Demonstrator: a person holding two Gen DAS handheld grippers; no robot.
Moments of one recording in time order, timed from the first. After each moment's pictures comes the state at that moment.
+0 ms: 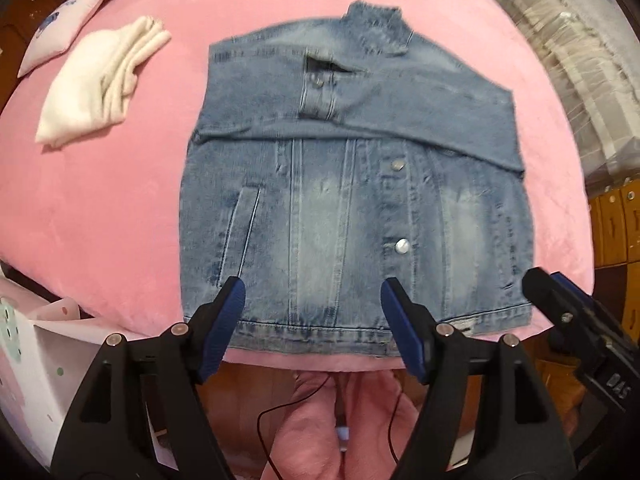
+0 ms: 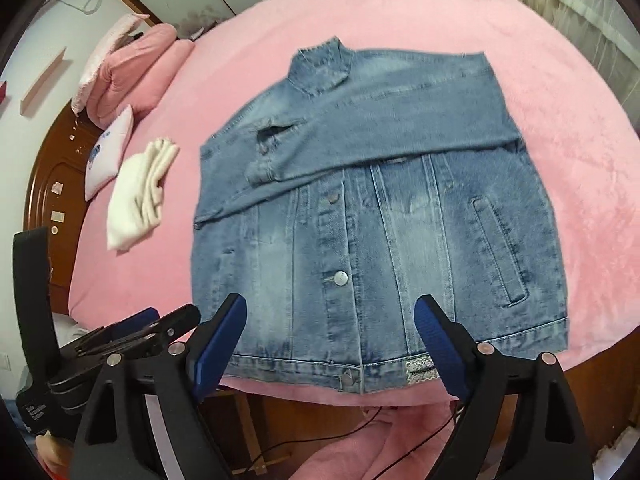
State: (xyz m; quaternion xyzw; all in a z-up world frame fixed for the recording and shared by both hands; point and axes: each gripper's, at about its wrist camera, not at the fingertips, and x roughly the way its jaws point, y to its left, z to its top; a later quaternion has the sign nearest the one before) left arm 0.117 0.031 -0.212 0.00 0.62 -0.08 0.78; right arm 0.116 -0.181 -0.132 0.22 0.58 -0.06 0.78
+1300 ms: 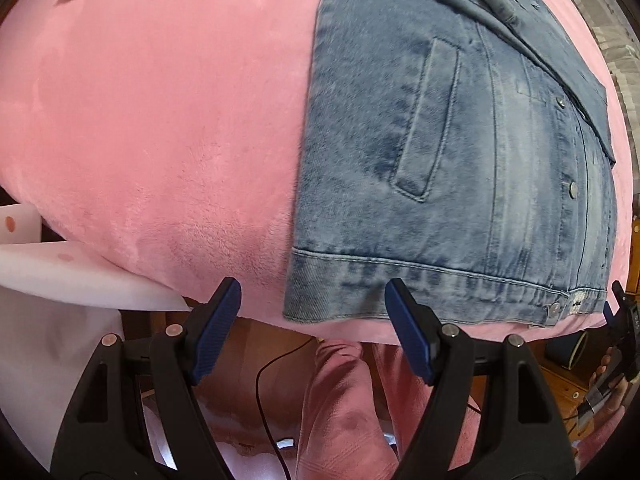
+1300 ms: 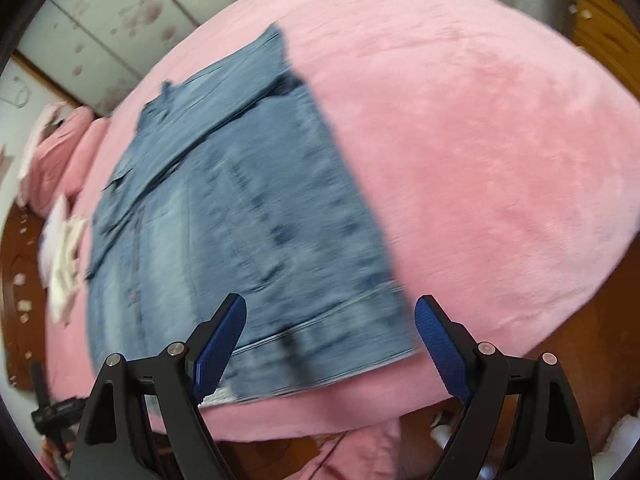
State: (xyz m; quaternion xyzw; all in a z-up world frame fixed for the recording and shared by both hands) left arm 0.070 0.188 -0.400 -0.07 0.71 -0.01 0.70; right arm -0.034 -0.391 -0.295 0.29 0.52 -0.21 0.77
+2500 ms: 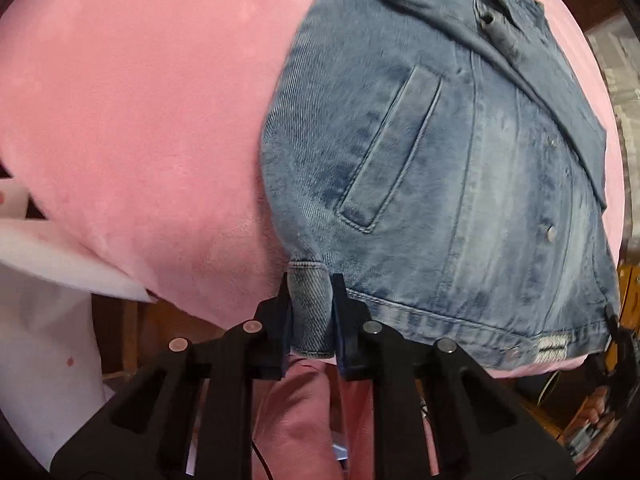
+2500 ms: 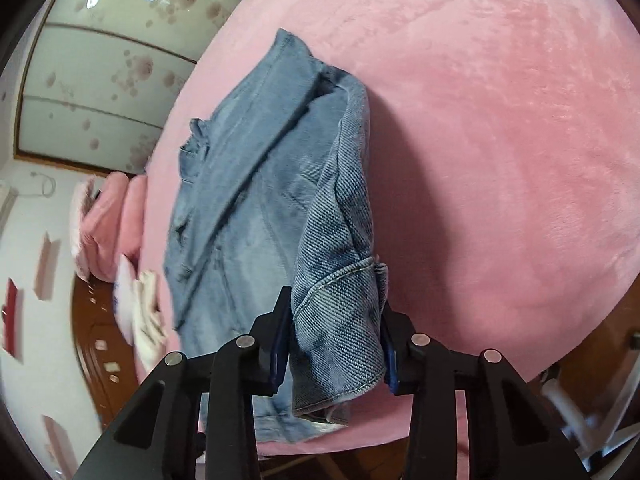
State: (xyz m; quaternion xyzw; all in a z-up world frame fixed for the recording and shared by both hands) left arm 0.078 0.212 -0.408 -0.14 0.69 0.03 0.71; right arm 0.011 -0.374 -0.290 0.48 0.46 -0.15 0.73
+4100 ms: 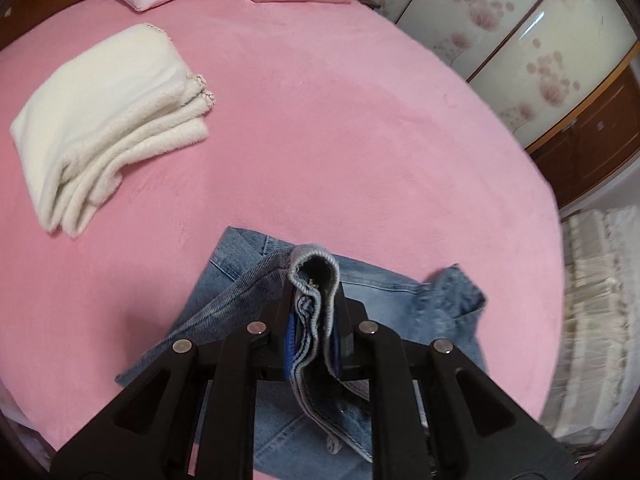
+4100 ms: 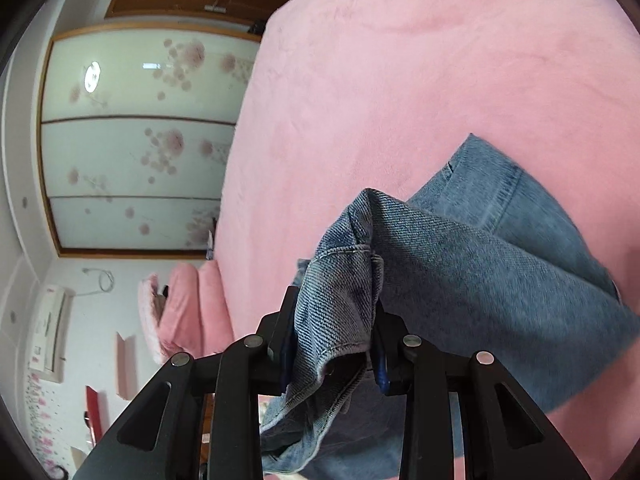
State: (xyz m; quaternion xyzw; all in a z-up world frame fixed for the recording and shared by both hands) left arm 0.471 0.143 -0.269 -0.27 0.49 0.11 0.82; right arm 0.372 -0.458 -0.235 0.61 0.35 -0.12 0.70
